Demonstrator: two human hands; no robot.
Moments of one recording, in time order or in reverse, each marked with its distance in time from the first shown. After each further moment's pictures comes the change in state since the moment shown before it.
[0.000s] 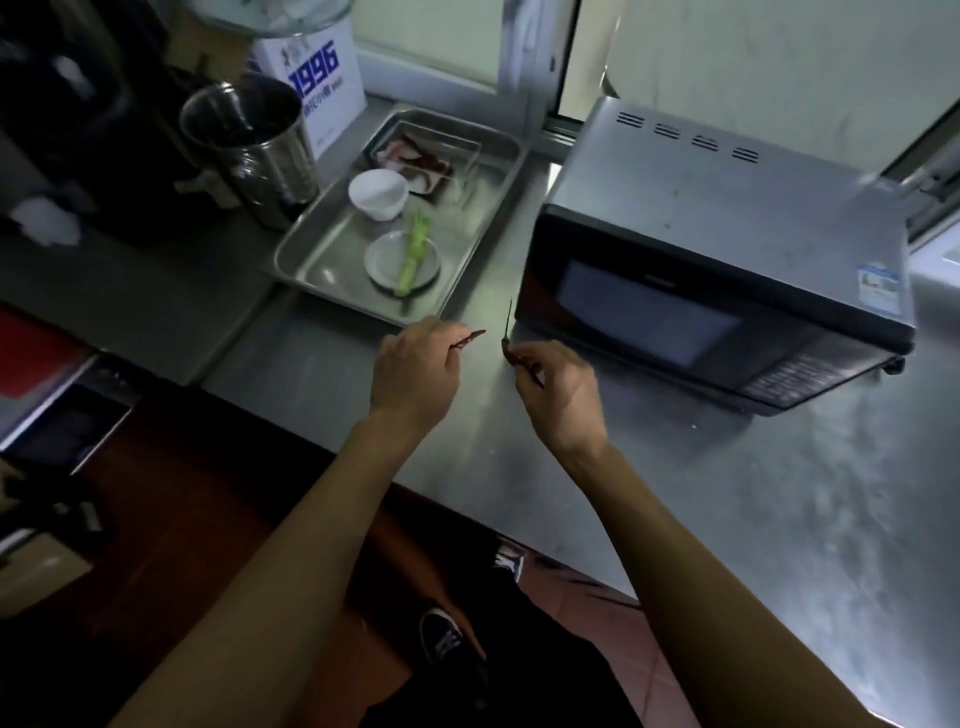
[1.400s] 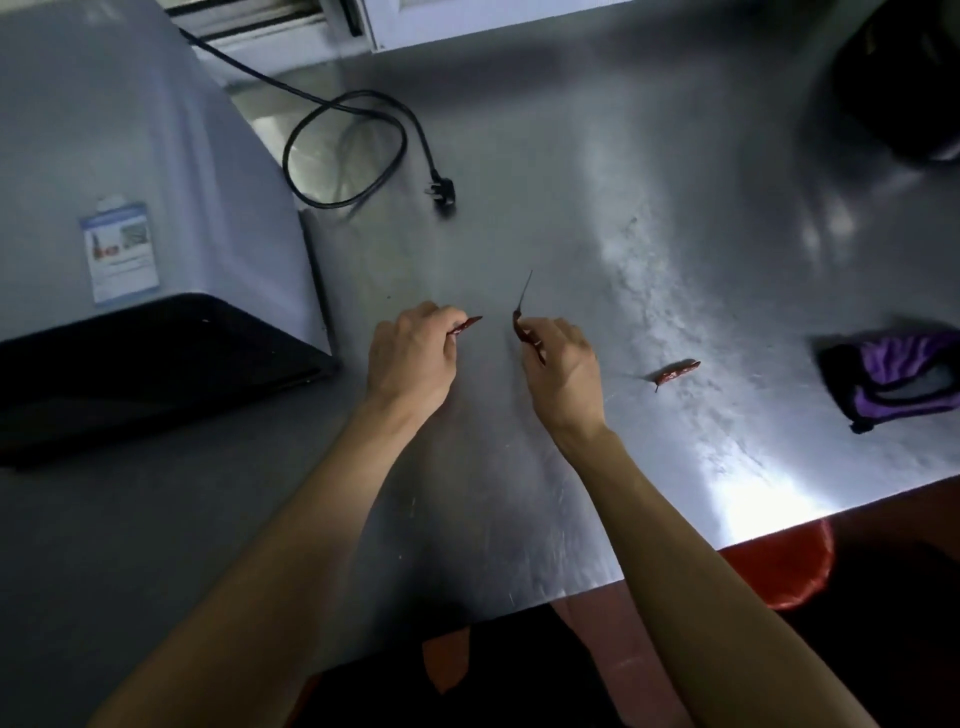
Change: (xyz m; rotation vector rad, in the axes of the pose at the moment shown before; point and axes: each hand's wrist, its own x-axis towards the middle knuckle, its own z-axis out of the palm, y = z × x) left_hand 0.018 0.467 0.389 0.018 -0.572 0.468; right_hand -0.183 0.447 -0.305 -0.164 0.354 0.730
